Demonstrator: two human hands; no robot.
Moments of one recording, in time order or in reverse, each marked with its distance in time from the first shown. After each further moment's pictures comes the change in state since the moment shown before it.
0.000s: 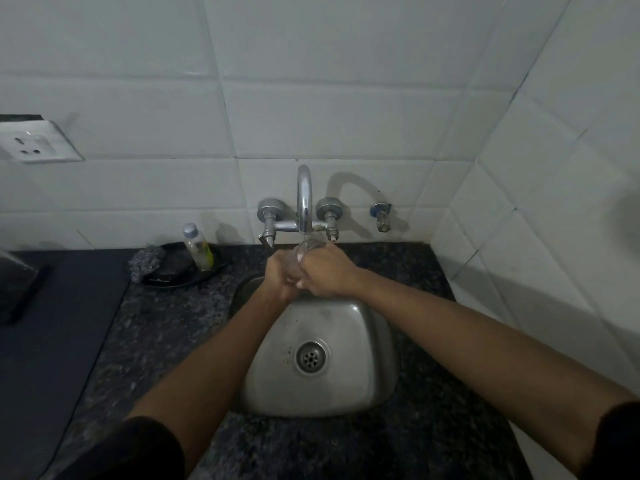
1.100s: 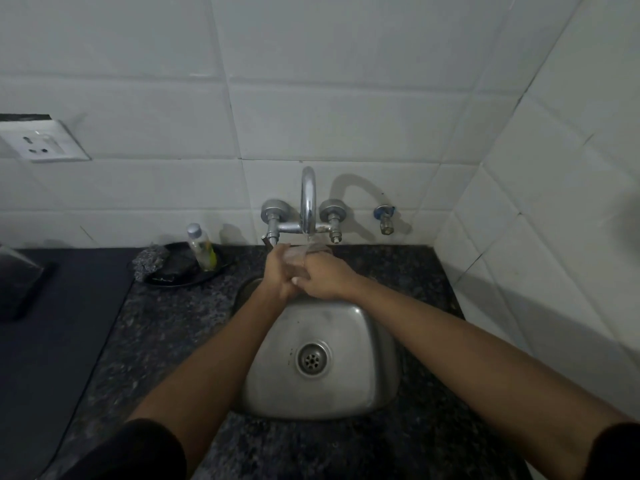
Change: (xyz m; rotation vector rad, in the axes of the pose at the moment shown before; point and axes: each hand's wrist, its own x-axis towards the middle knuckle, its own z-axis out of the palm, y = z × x) left_hand -0.009 0.011 0.005 -0.106 -0.052 0.001; right_hand 0.007 -0.013 0.006 0.232 -0.042 0.163
